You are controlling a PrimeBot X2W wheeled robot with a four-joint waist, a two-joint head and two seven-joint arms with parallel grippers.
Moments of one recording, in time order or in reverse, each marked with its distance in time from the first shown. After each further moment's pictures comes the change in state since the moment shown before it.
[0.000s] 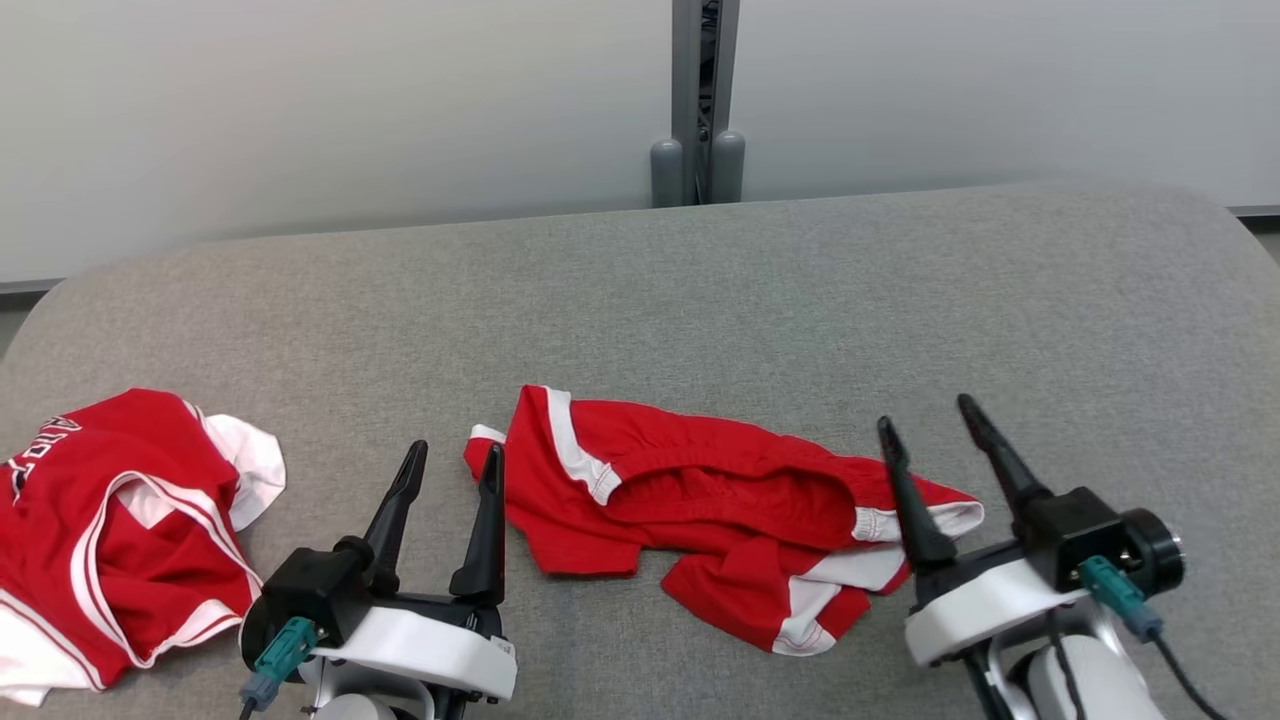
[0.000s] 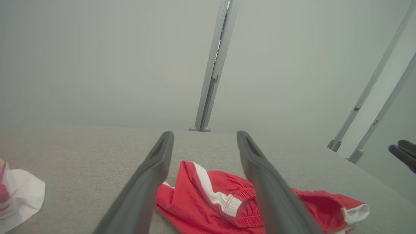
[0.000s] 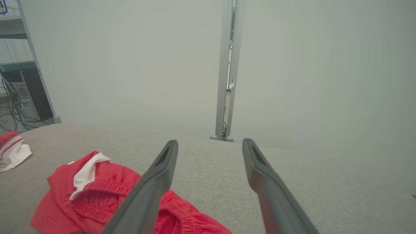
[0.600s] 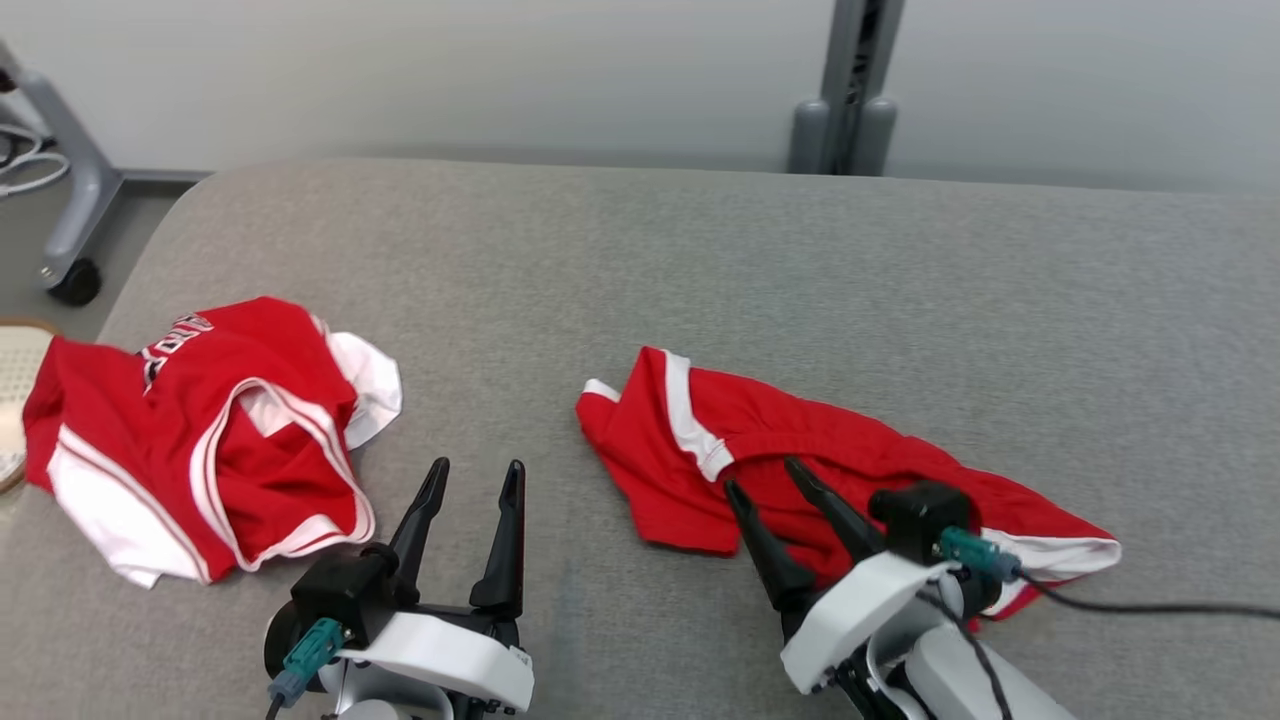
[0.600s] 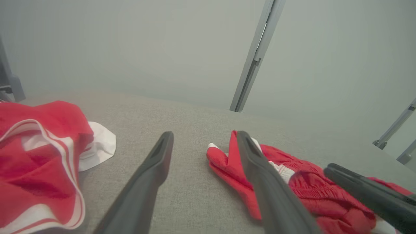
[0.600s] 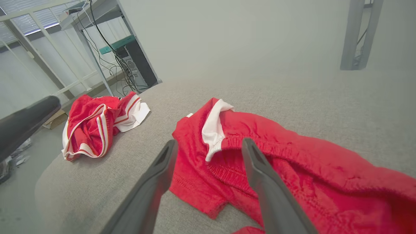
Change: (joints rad) left arm -0.009 0.000 -0.043 0.053 -0.021 0.016 0.000; right arm -0.182 0.002 0.423 0.288 0.472 0.000 -0.001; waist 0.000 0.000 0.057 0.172
